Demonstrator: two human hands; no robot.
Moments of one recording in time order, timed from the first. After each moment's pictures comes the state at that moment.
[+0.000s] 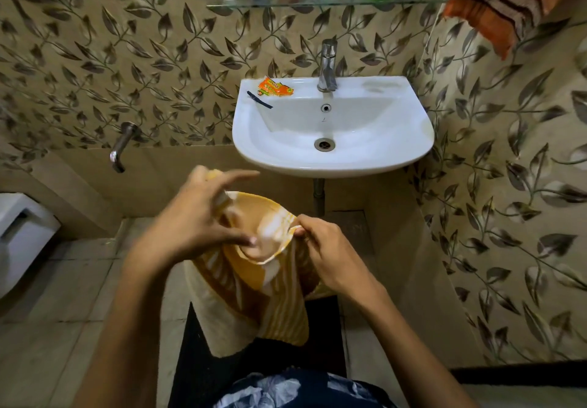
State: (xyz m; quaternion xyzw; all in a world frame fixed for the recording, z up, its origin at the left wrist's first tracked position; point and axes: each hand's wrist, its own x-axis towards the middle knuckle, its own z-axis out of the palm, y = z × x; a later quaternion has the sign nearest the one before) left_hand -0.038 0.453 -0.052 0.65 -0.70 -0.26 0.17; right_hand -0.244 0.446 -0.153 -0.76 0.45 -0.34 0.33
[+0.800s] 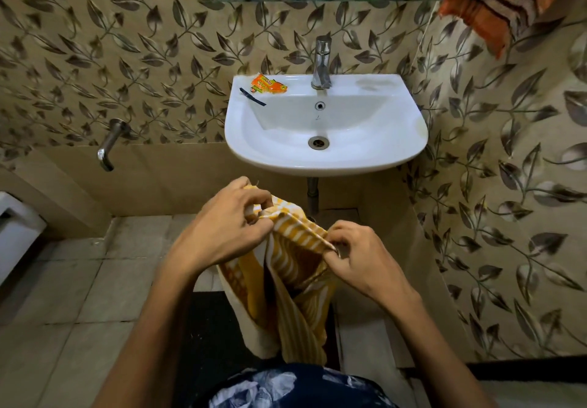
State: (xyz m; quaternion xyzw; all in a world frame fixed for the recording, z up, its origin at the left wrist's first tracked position) left_hand -0.070 0.437 -0.077 0.59 -0.76 -0.22 0.17; right_hand -0.291 0.447 -0.158 -0.77 0.53 -0.26 0.24
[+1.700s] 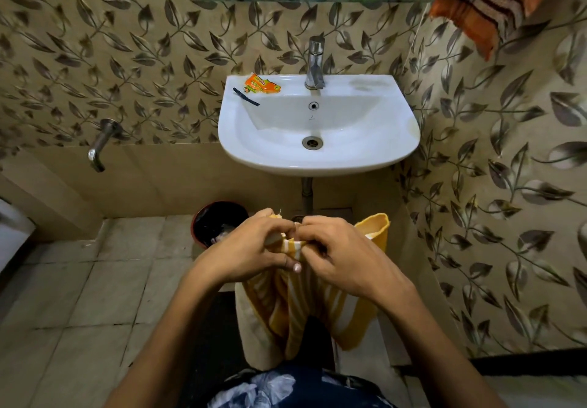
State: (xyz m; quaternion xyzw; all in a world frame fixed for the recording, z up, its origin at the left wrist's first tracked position) left_hand -0.097 0.446 -0.096 0.50 -0.79 -0.34 0.11; right_hand -0.272 0.453 -0.111 -0.85 0.41 -0.22 0.25
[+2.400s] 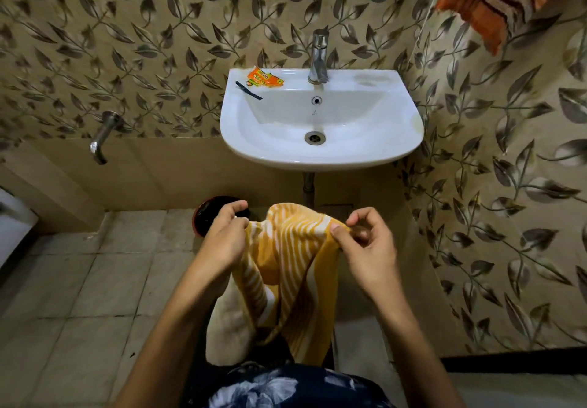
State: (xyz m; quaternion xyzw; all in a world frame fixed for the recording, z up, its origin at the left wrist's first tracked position) left_hand -0.095 0.453 -0.116 0.69 -0.38 -0.46 0.41; right_hand -0.278 0.473 -0.137 -0.46 0.61 -0.49 0.41
